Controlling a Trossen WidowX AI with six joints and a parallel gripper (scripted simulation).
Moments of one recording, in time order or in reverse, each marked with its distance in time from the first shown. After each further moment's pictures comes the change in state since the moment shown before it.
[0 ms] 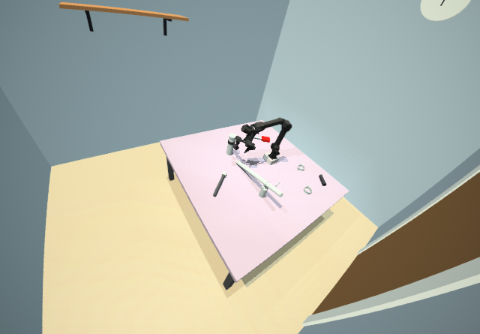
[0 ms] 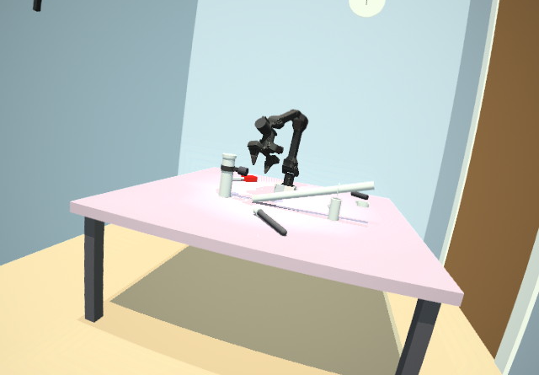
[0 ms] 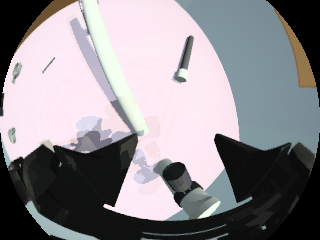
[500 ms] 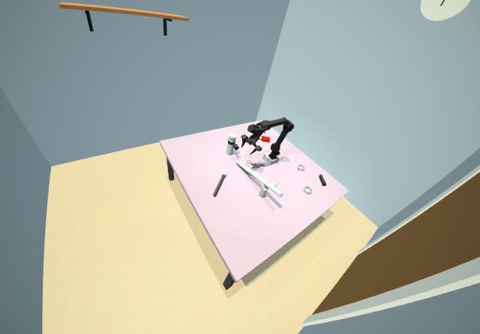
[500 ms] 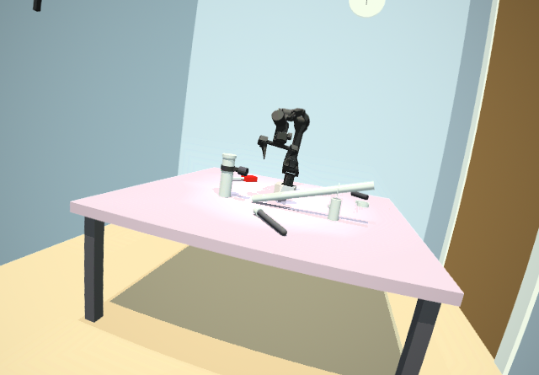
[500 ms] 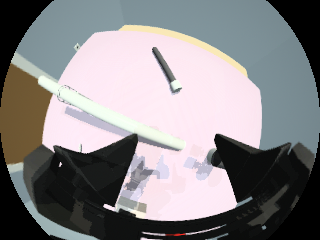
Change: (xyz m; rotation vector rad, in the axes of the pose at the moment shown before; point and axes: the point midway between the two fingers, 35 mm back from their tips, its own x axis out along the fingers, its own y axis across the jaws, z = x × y) arm -0.041 0.012 0.061 0.750 -0.004 0.025
